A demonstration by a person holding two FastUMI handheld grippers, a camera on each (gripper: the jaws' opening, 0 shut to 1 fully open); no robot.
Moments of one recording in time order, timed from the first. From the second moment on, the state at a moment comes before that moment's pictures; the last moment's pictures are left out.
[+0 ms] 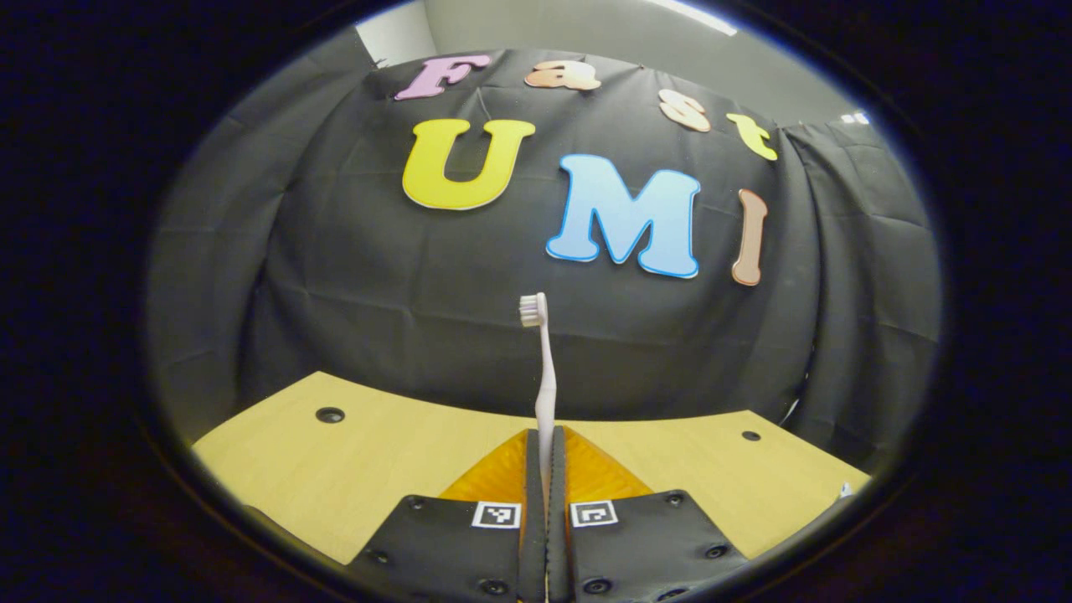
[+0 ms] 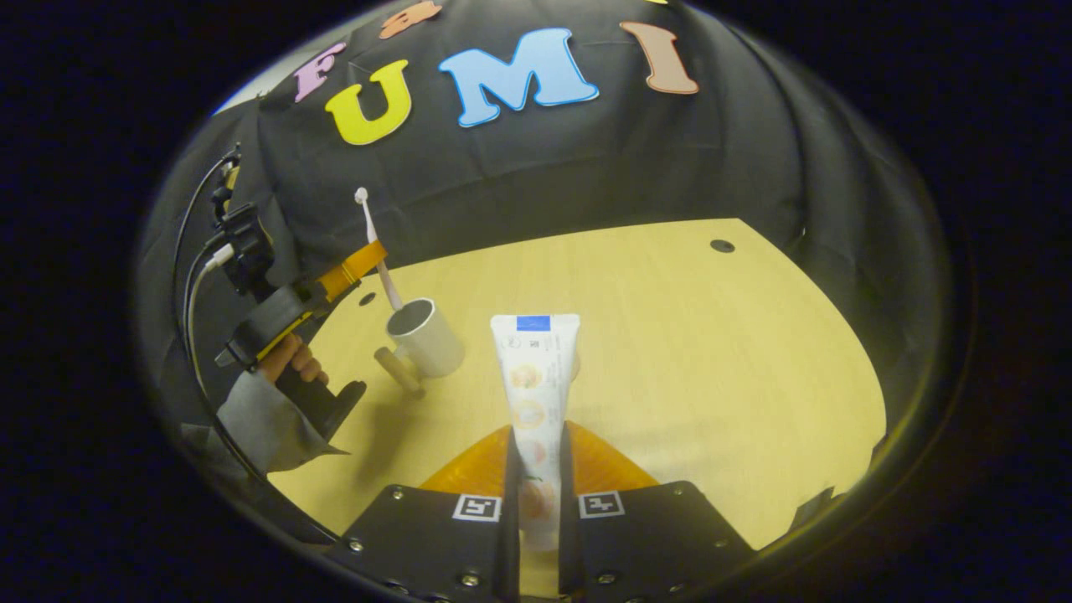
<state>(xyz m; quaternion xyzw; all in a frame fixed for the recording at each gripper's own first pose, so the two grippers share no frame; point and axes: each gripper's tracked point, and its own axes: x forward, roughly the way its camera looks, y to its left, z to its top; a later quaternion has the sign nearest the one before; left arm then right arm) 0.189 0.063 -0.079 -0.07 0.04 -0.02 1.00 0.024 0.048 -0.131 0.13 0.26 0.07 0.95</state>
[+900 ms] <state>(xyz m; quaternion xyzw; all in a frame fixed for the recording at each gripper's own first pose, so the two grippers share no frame) 0.173 0.062 -0.099 -0.07 0.10 -0.05 0.99 0.049 0.081 -0.113 0.13 0.24 0.12 0.96</state>
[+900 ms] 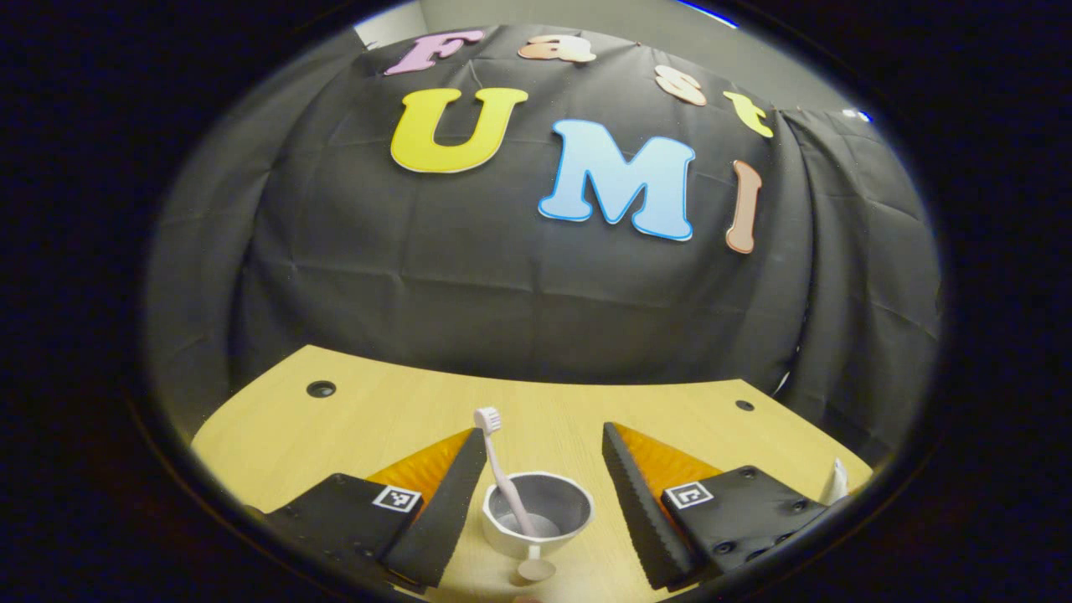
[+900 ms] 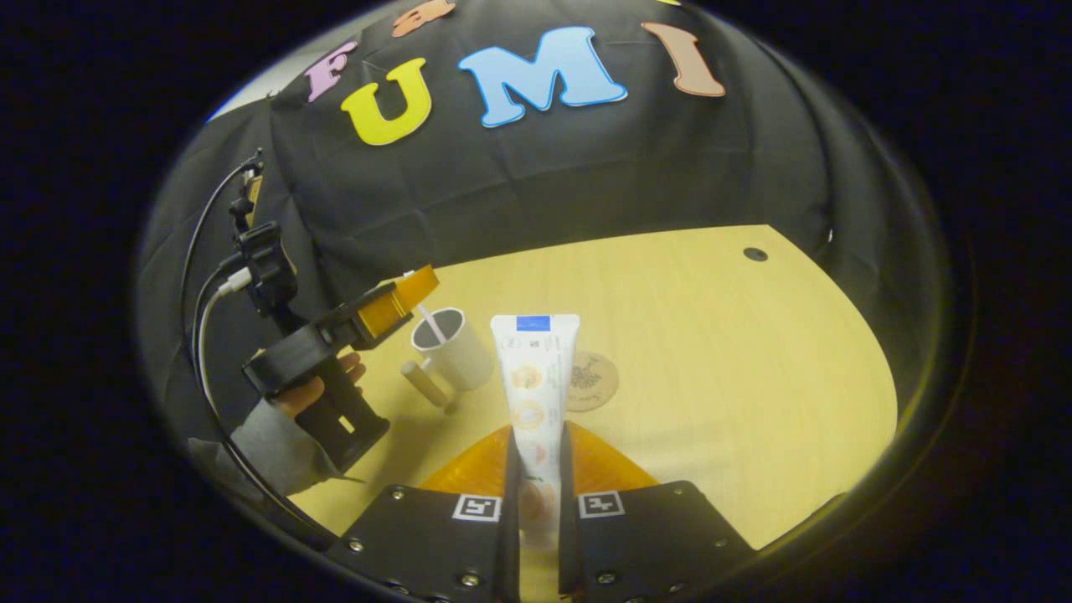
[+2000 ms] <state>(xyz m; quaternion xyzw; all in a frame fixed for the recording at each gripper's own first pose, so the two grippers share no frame) 0.078 0.109 -0.150 -0.10 0.20 -0.02 0.97 0.198 0.187 -0.029 0.14 0.13 0.19 0.96</state>
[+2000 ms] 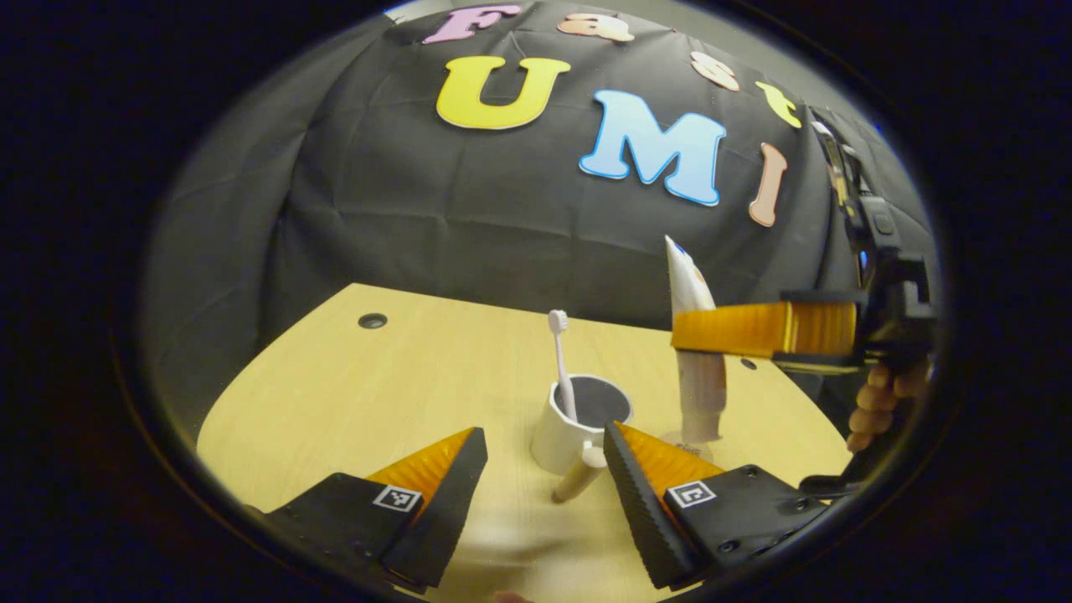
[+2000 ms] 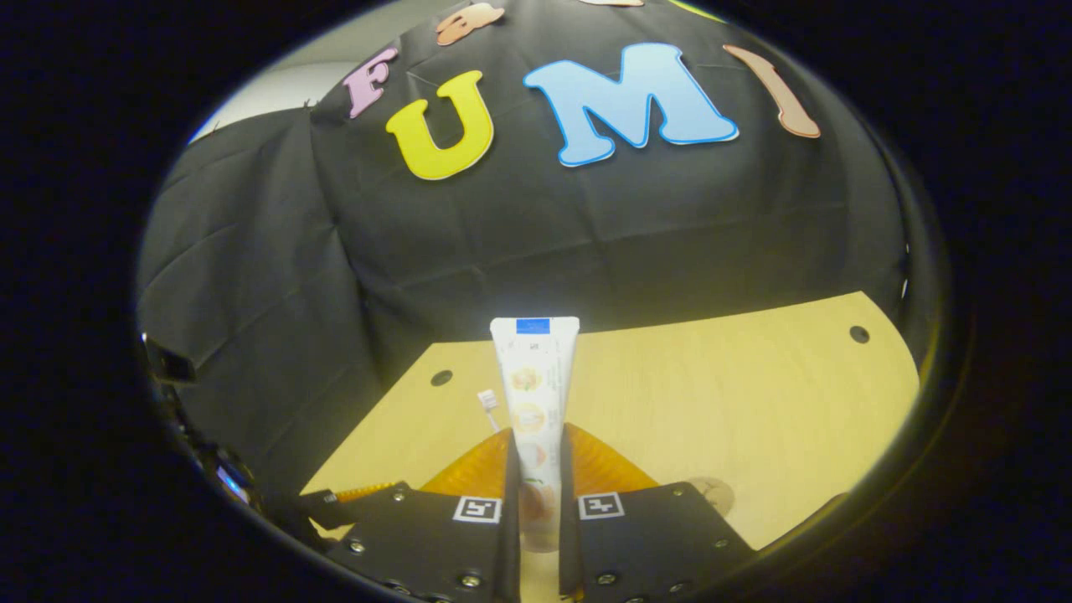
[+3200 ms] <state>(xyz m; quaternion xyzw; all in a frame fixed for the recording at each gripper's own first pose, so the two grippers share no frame) 0.065 0.132 -0.177 -0.12 0.24 -0.01 0.96 0.243 0.228 -0.036 0.03 0.12 0.20 0.97</state>
